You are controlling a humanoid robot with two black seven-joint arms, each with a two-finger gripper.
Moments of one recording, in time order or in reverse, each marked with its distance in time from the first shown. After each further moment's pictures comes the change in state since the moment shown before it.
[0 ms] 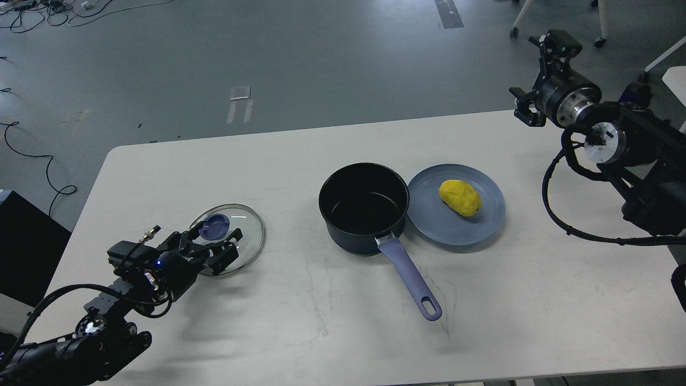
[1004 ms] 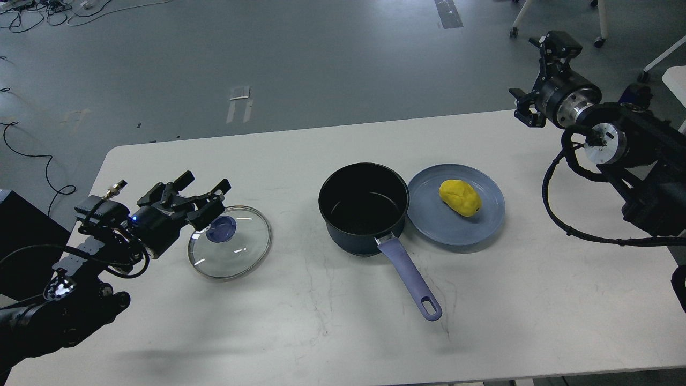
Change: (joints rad) left arm -0.155 0.168 -0.011 -0.212 -0.092 0.000 0.000; right arm -0.003 0.001 0.000 0.000 0.000 0.006 0.002
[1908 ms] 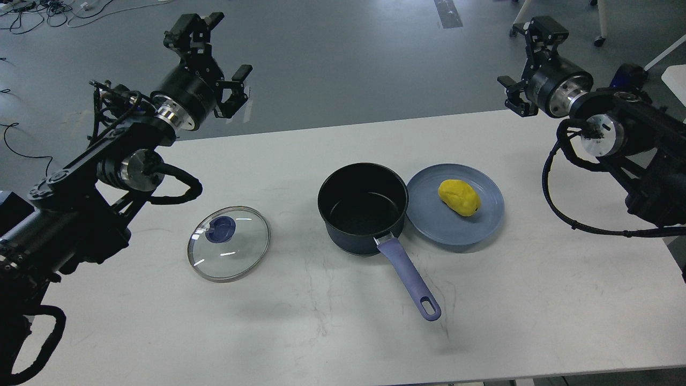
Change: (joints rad) left arm -0.295 -0.295 -0.267 0.105 -1.405 -0.722 0.182; right arm 0.052 -0.035 -0.112 0.085 -0.010 0.012 0.012
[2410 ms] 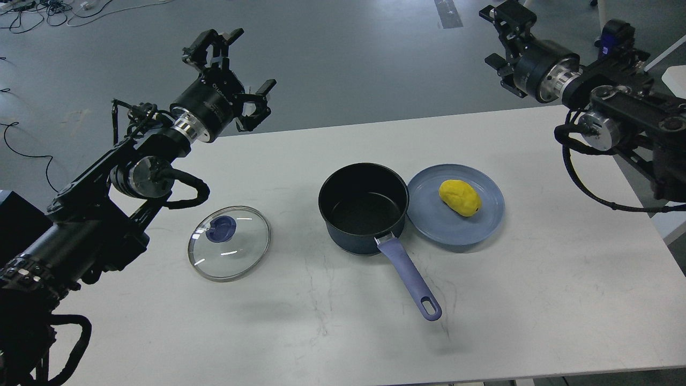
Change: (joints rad) left arm 0.051 -0.016 -0.108 0.009 -0.021 -0.083 0.146; right arm 0.191 -0.098 -0.442 0.027 -0.270 0.002 0.247
